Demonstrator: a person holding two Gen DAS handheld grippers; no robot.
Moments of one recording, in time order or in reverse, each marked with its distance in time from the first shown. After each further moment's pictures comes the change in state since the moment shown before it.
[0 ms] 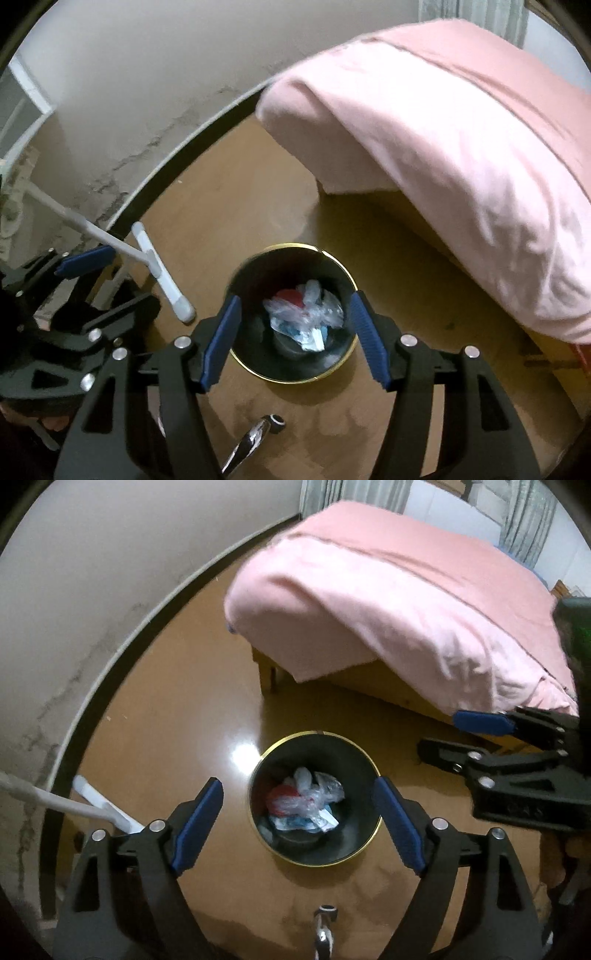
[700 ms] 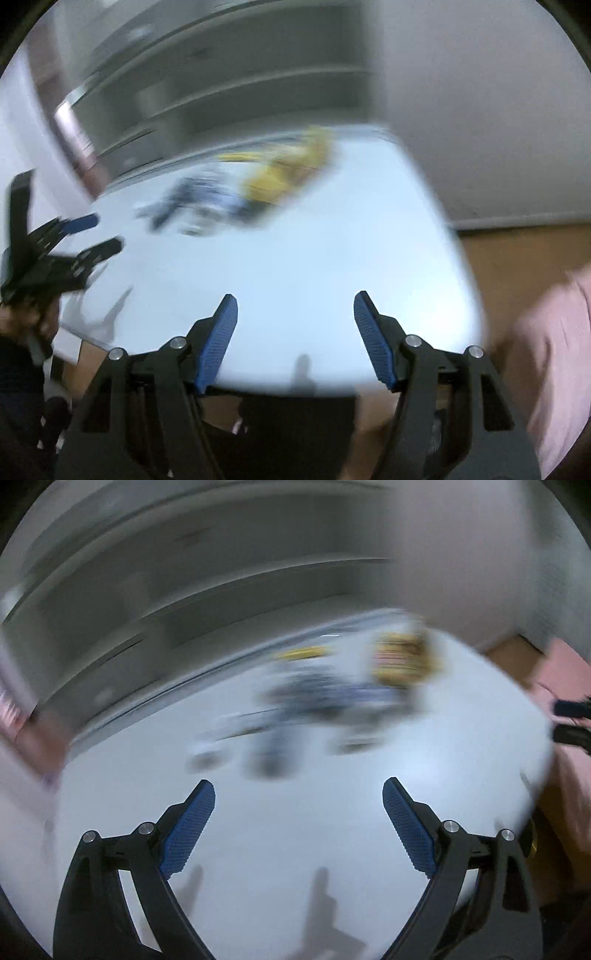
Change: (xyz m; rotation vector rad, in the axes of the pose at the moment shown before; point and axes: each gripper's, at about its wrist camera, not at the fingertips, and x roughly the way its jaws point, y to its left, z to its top) left arm -0.389 0.344 -0.243 -0.641 -0.200 0.678; right arm -0.154 0.444 0.033 -0.769 -0.112 0.449
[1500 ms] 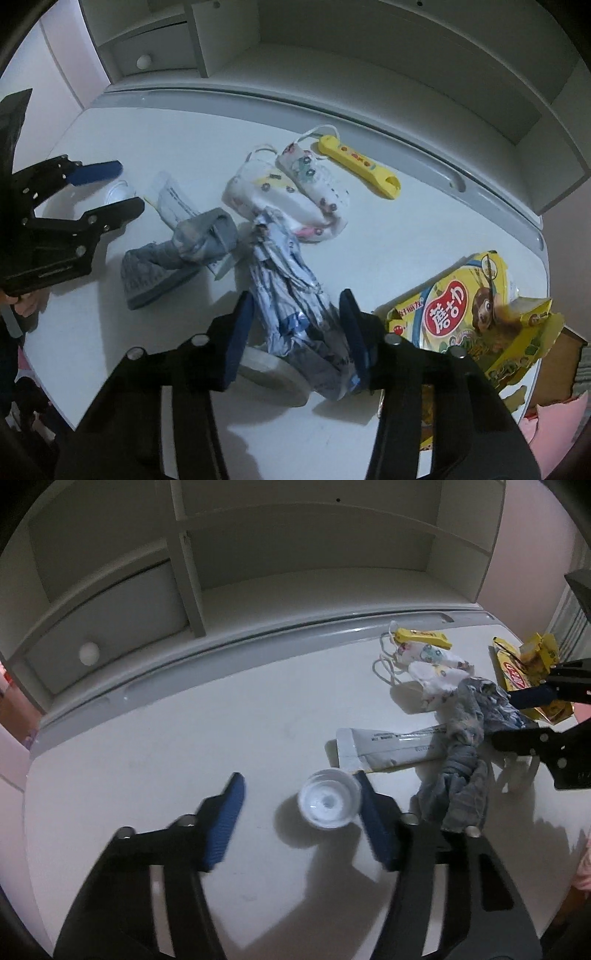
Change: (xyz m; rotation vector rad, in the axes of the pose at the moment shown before) left arm 0.128 0.080 0.032 -0.066 0.121 -0.080; right arm 0.191 0.104 0.132 -0.346 0.335 -0.023
